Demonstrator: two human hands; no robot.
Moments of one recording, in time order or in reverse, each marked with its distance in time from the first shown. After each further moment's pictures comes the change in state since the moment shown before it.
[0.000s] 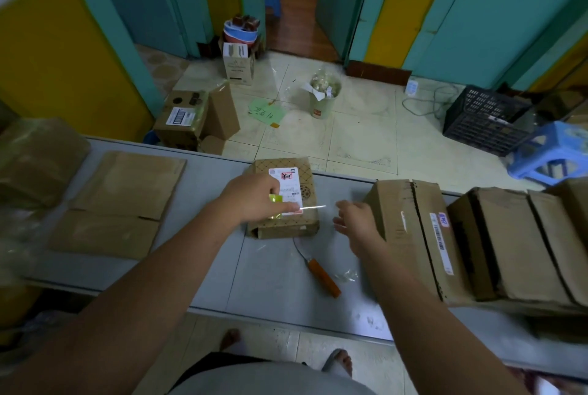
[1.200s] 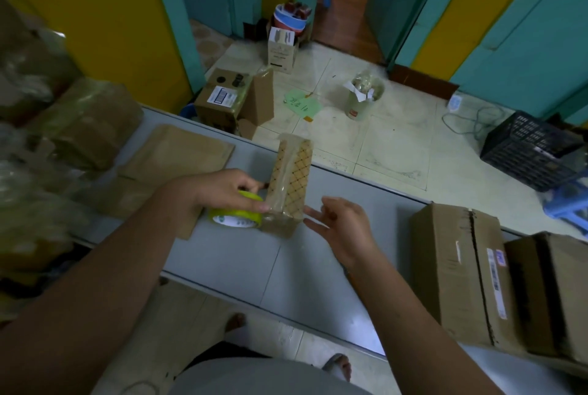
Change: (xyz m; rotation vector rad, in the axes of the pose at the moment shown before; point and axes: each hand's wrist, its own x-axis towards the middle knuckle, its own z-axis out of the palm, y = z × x) left_hand -0.049 -0.157 -0.046 -0.547 -0.367 0.008; right_hand -0.060 -0.028 0.118 0.333 -0.364 0.044
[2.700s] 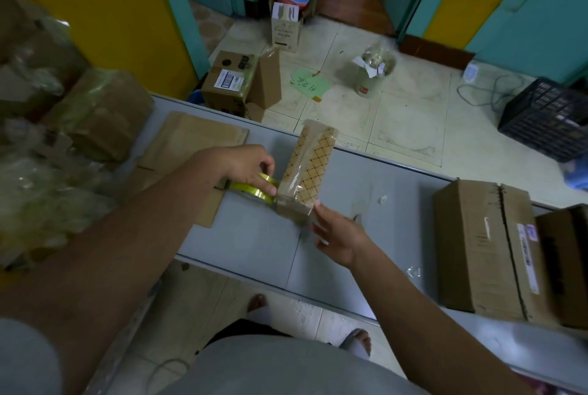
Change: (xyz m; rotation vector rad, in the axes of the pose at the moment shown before) left_hand 0.040 -0.021 -0.024 0.350 -0.018 -0.041; right_hand 0.017 0.072 0.008 -0.059 0.011 0.346
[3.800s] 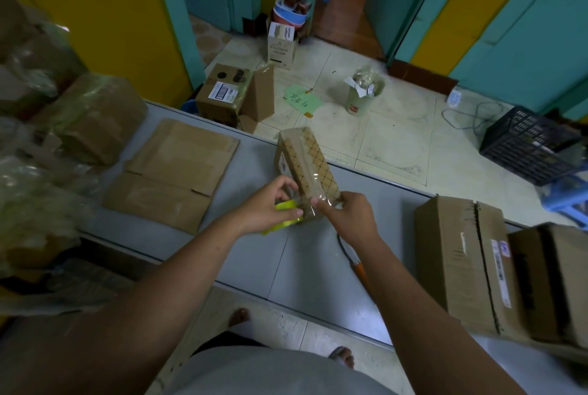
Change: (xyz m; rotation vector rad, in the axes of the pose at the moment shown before) left_hand -0.003 0.054 0.101 -0.624 0.348 0.081; right_hand -0.012 -0.055 -0.031 -0.971 0.377 -0.702
